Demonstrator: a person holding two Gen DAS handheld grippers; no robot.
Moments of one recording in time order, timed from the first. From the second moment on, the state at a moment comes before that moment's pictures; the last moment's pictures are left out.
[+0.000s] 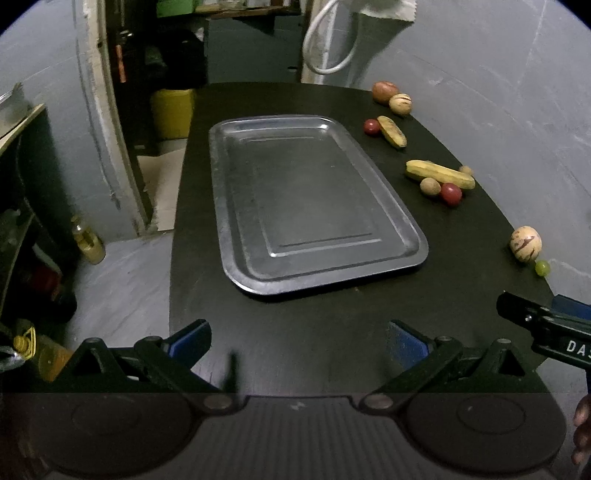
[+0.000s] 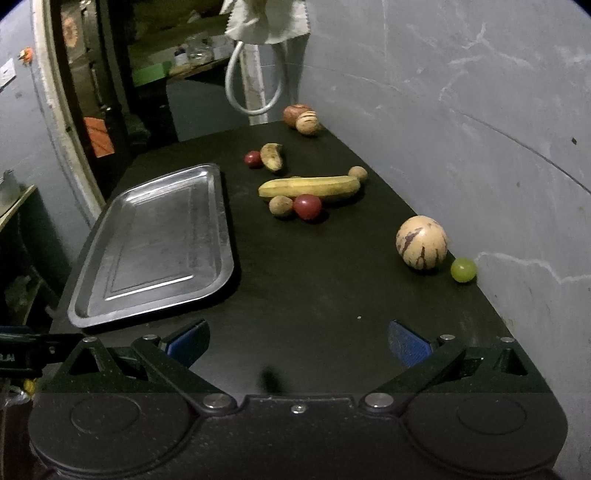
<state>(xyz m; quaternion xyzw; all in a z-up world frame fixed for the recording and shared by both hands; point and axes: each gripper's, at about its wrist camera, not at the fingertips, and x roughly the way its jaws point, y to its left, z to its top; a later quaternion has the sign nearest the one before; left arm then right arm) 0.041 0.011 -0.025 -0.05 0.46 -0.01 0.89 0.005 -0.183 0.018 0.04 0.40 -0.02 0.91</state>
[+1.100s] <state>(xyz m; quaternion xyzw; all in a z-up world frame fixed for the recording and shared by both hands) 0.178 -0.082 -0.007 0.06 0.42 -0.28 0.86 0.004 -0.230 0.010 0.08 0.34 -0.27 0.90</state>
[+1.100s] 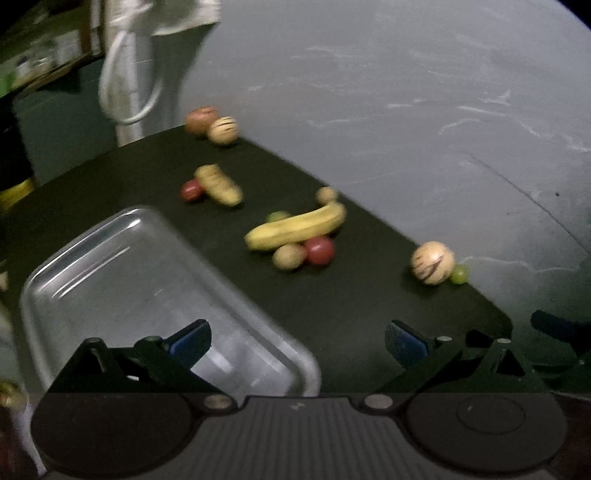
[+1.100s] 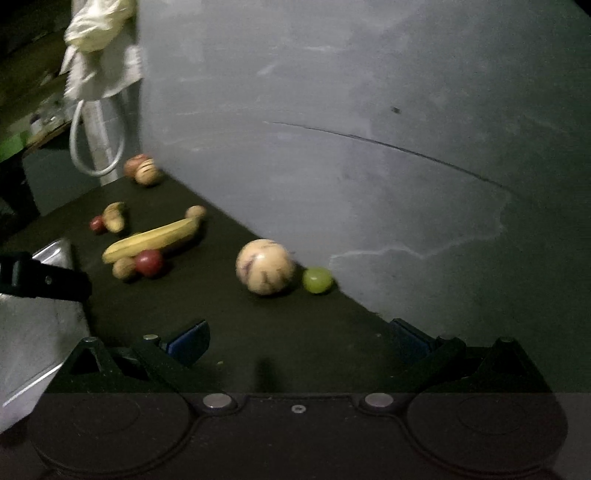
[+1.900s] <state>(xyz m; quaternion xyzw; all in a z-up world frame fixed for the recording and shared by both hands) 0.256 -0.123 -0.038 0.09 0.45 -0.27 0.84 0.077 -0.241 0.000 0.01 0.35 -0.16 0.92</state>
